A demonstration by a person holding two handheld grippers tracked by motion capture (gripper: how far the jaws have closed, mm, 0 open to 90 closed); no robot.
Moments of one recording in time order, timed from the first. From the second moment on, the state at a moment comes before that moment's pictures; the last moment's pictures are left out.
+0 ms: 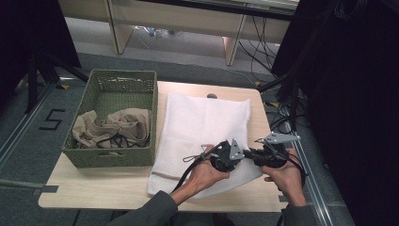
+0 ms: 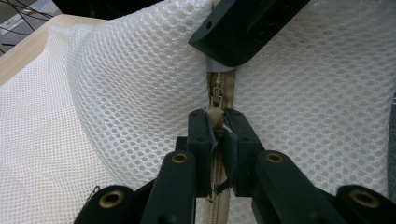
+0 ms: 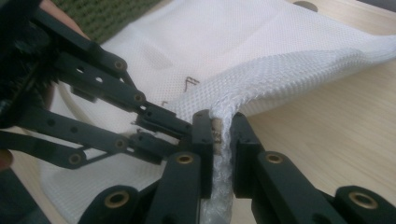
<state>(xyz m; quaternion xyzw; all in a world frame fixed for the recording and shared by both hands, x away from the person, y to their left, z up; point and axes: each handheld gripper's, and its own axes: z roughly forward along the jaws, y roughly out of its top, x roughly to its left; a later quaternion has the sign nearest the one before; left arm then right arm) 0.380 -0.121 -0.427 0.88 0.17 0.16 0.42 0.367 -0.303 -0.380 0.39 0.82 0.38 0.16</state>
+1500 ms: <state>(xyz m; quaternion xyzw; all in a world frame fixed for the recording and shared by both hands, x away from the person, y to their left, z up) 0.364 -0.055 -0.478 0.90 0.19 0.14 0.36 0.383 -0.322 -0.418 0.42 0.84 0.27 0.21</state>
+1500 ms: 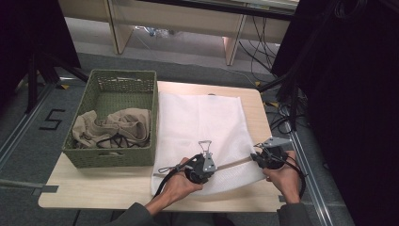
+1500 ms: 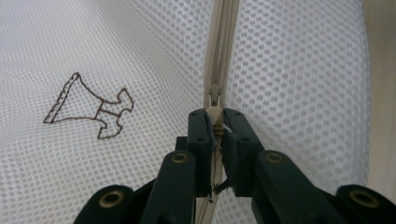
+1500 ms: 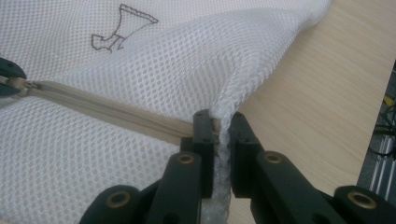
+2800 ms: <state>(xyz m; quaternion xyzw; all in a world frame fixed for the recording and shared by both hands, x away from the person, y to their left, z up) 0.341 0.051 -0.476 0.91 0.22 0.17 0.31 0.393 -0.330 -0.438 0.43 0.85 0.24 0.20</state>
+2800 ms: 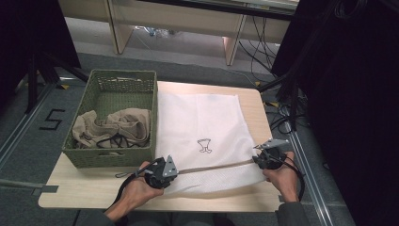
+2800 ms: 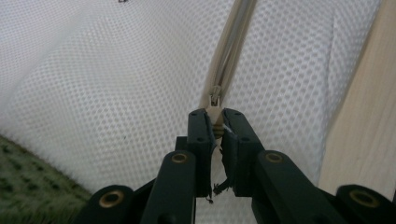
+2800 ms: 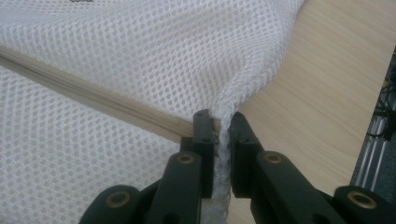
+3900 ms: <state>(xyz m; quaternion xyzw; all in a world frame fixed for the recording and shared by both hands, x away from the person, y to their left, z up) 0.337 0.105 -0.482 0.91 0.26 0.18 0.28 0.395 -0.328 -0.445 0.42 0.86 0.22 0.19</state>
